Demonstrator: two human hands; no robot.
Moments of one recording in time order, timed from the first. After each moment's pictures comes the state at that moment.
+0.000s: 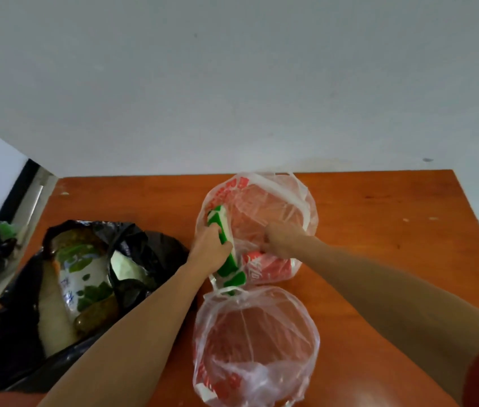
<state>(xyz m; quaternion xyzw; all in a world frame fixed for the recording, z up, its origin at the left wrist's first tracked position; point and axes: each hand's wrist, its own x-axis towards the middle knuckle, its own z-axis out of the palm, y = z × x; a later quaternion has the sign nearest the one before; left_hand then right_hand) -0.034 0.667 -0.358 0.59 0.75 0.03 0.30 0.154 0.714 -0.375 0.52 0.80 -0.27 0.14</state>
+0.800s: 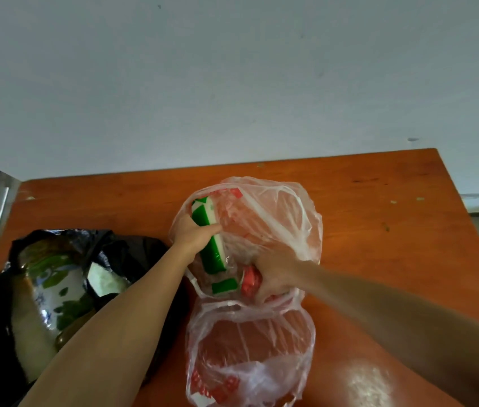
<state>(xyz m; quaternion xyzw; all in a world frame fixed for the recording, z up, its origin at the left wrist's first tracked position) -0.033 0.702 -0.384 0.37 0.79 0.20 0.44 0.160 0.661 -0.396 0.45 0.78 -0.36 0.23</state>
